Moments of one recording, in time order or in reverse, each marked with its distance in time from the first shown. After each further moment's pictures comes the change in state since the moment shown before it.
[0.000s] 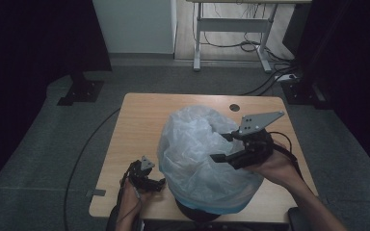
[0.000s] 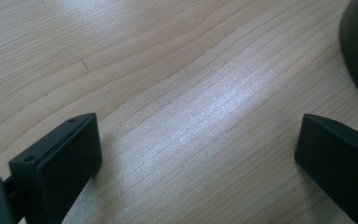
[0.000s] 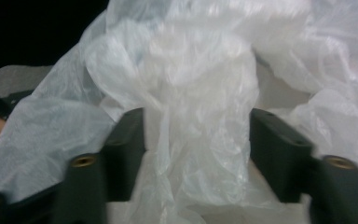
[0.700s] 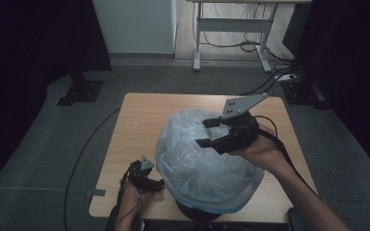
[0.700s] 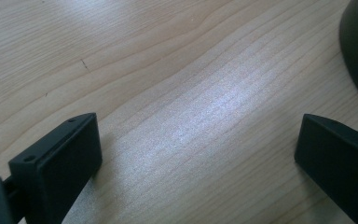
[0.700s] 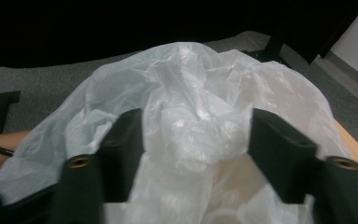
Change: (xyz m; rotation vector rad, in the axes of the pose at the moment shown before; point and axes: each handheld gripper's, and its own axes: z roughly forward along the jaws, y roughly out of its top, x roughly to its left) left arm 0.000 0.000 0.000 0.000 0.000 0.000; right arm -0.005 0.047 0.019 0.012 -0.044 -0.037
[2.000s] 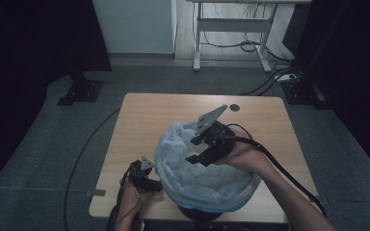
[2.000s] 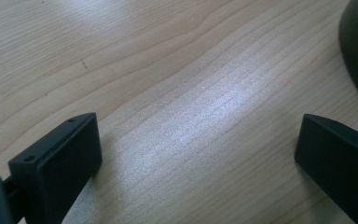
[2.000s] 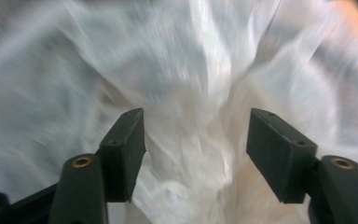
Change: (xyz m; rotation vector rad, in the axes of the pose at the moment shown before) left arm 0.000 0.000 0.000 0.001 -0.002 0.001; right arm 0.003 -0.015 0.060 0.259 0.109 -0.034
